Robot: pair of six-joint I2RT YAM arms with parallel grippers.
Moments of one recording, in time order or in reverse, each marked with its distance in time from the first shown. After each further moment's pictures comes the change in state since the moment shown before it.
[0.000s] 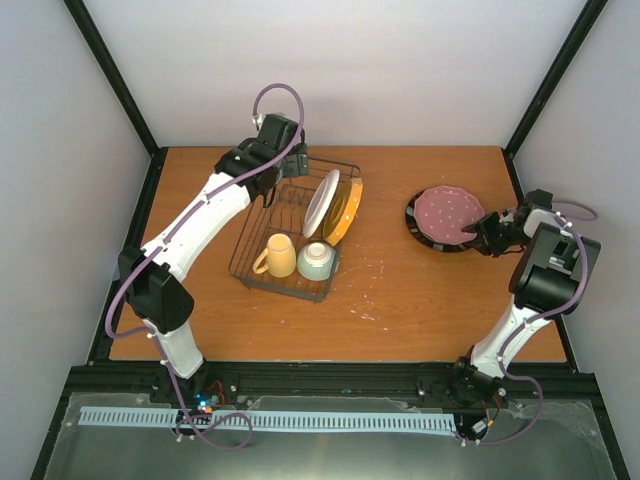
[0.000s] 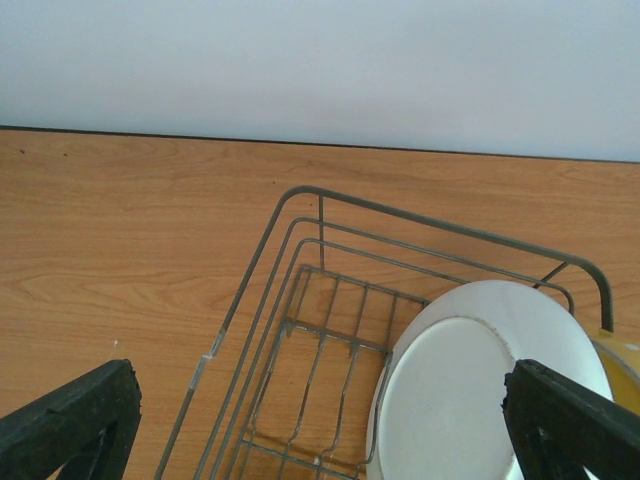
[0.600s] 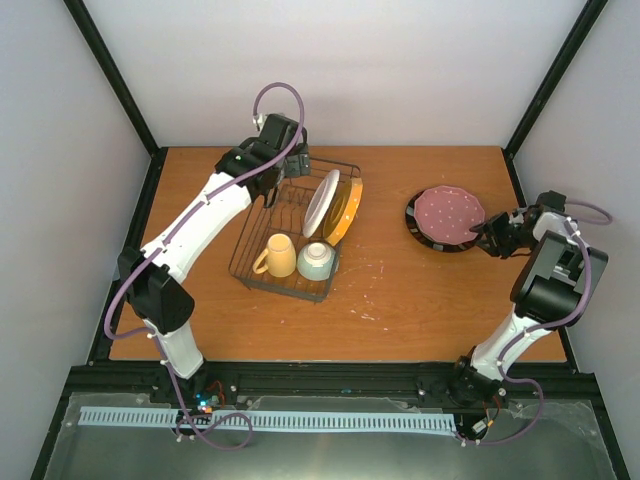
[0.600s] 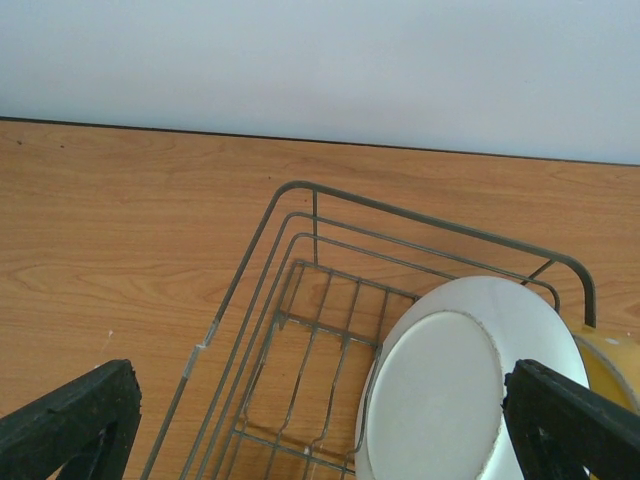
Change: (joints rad) left arm -0.015 0.000 0.021 -0.040 -0.009 -0.033; right arm -0.047 -0.084 -0.021 -0.043 -0.020 -0.023
